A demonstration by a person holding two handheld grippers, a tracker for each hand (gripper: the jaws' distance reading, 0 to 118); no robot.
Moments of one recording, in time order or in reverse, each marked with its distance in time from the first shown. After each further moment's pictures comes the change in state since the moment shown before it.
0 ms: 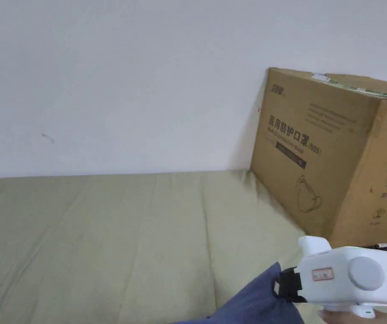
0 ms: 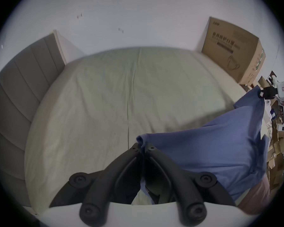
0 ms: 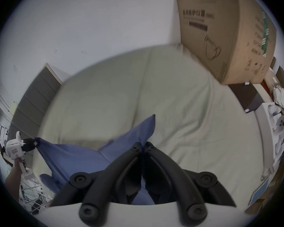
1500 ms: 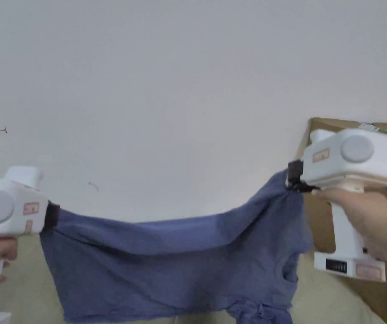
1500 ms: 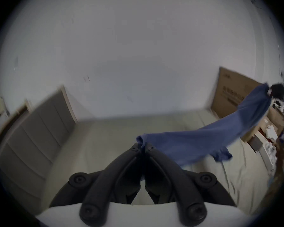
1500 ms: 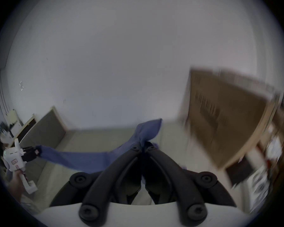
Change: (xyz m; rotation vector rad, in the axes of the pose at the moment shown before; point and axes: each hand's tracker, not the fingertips) left arm 0.013 0.221 -0.055 0.253 0.044 0.051; right arm -0.092 0.232 -0.029 0.237 -0.003 0.027
